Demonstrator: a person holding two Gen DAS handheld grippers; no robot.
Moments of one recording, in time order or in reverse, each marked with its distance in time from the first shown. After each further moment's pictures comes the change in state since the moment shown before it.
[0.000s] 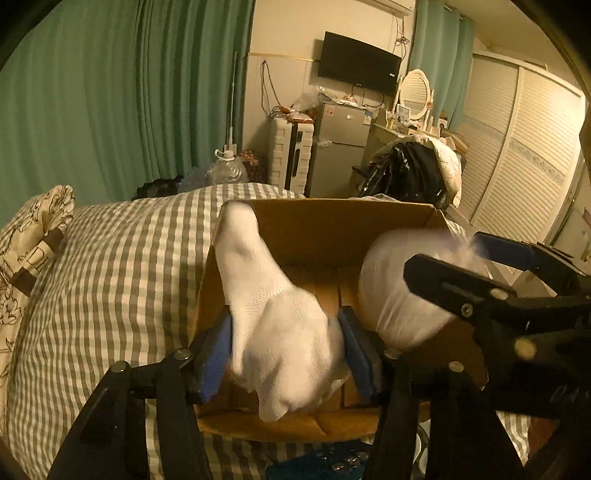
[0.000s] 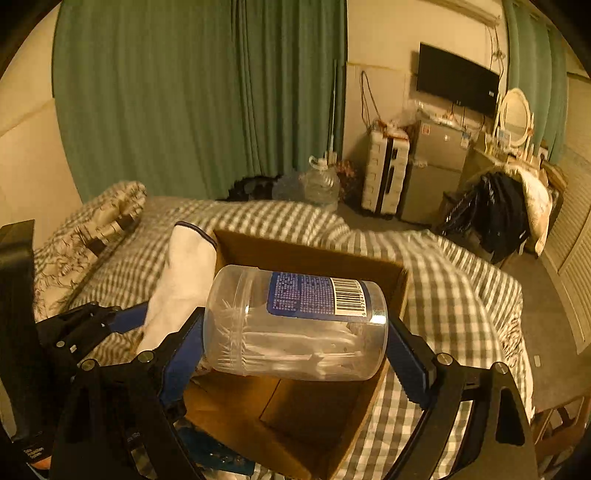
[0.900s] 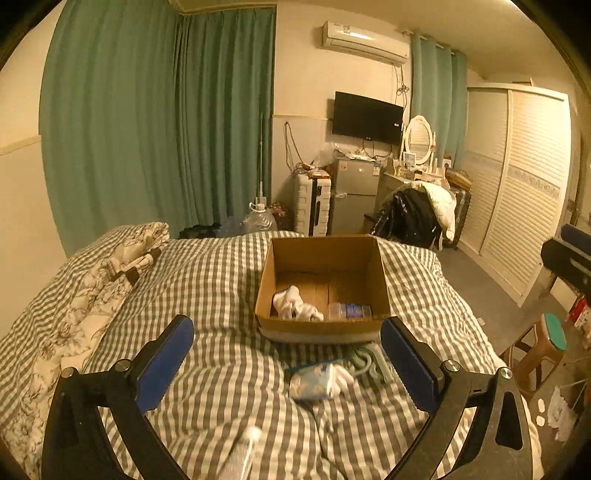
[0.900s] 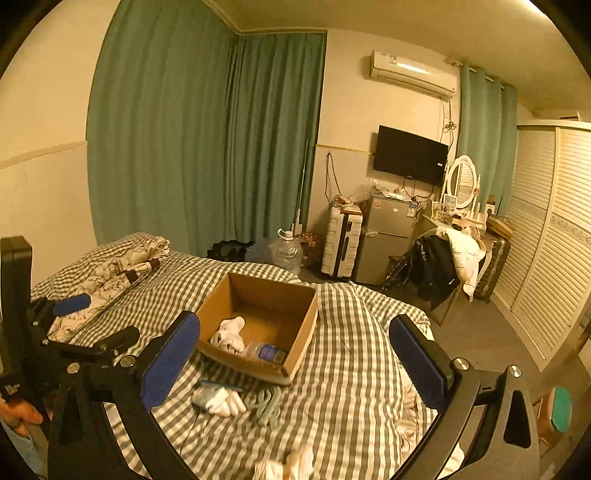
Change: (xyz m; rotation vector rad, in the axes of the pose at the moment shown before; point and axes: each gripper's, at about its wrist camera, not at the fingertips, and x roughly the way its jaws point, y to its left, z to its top) left arm -0.256 -0.032 -0.086 0.007 -0.209 0.127; right arm -0.301 0.030 -0.089 -0.048 -0.304 -0.154
